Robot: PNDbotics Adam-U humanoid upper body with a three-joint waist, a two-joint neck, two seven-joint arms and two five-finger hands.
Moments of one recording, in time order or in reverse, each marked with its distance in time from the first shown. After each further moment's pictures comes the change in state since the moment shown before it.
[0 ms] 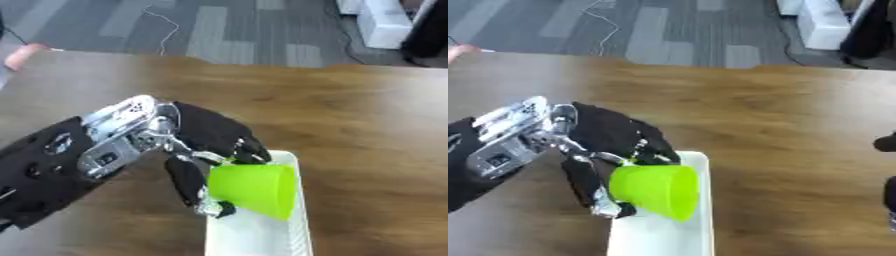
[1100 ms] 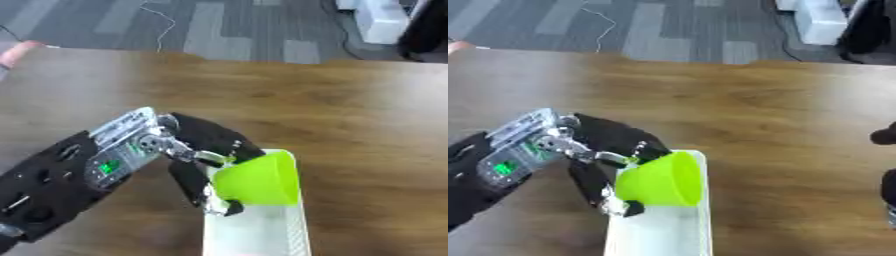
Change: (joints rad) left arm 0.080 -0.073 0.099 0.001 0.151 0.138 0.040; right arm -0.007 0.000 -0.001 0.000 -0.005 -0.004 0.008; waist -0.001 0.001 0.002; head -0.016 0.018
